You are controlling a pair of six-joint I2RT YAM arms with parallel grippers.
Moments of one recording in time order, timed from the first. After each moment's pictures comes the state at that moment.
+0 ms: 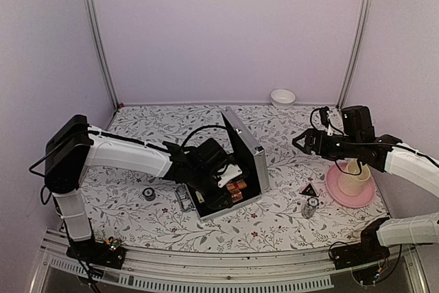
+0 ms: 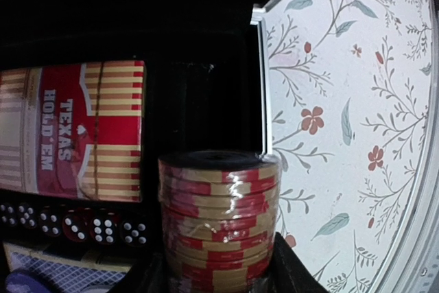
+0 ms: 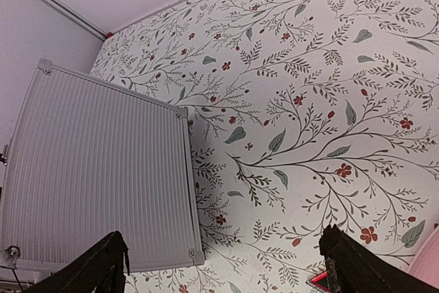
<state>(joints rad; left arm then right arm) -1.03 1.87 1.18 -0.35 0.18 0.03 0.42 1.08 0.74 -0.26 -0.24 0.52</state>
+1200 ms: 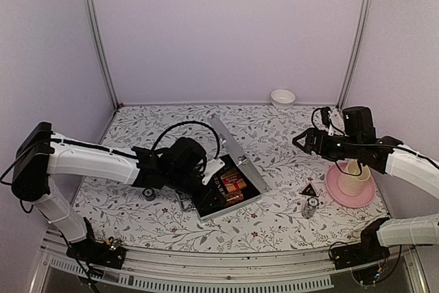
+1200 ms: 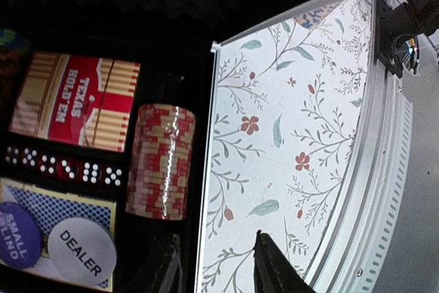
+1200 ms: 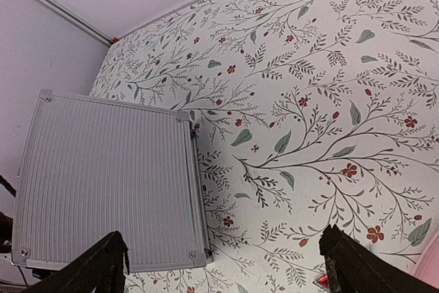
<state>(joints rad) -1.03 1.62 0.95 -0.17 0.25 -0.18 0.42 1.07 0.72 -0.24 -0.25 0.55</state>
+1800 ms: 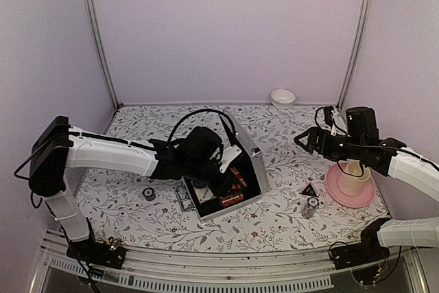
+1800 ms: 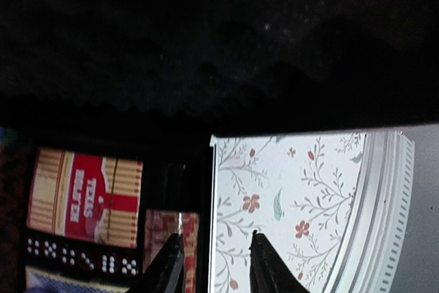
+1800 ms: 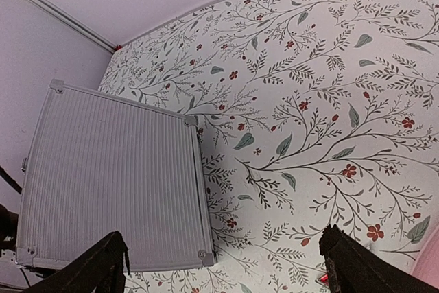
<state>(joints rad) -1.03 1.73 1.08 -0.11 0.23 -0.16 0.42 1.03 0.71 -0.24 -0.24 0.57</state>
